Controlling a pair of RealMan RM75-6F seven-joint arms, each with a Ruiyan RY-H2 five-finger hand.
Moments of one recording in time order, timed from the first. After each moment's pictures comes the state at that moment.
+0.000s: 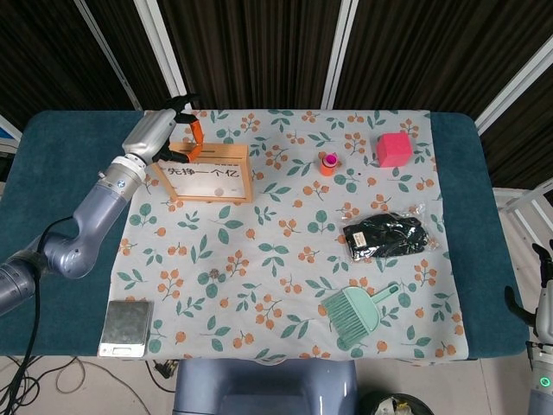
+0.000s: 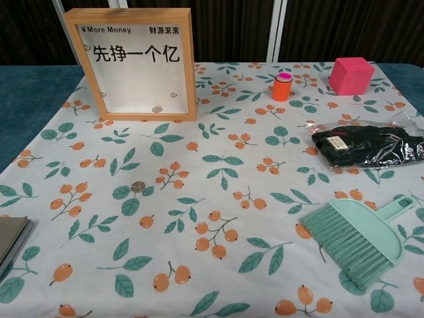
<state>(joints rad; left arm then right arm) -1.01 -1.21 -0.43 -1.32 0.97 0.58 -0.23 0.02 -1.18 0.22 -1.69 -1.20 1.55 -0.13</state>
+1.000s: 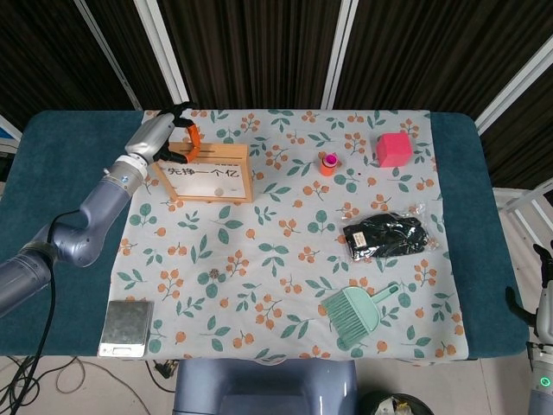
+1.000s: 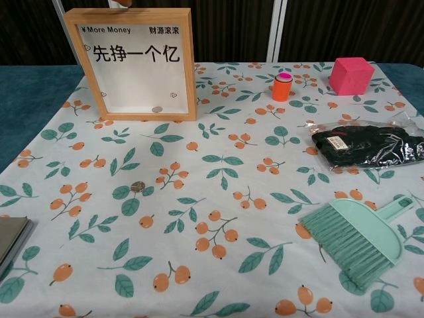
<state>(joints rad) -1.04 -1.32 -0.40 -1.09 1.07 0.46 -0.42 0.02 -1.17 0.23 -1.70 -1.19 1.55 -0.14</state>
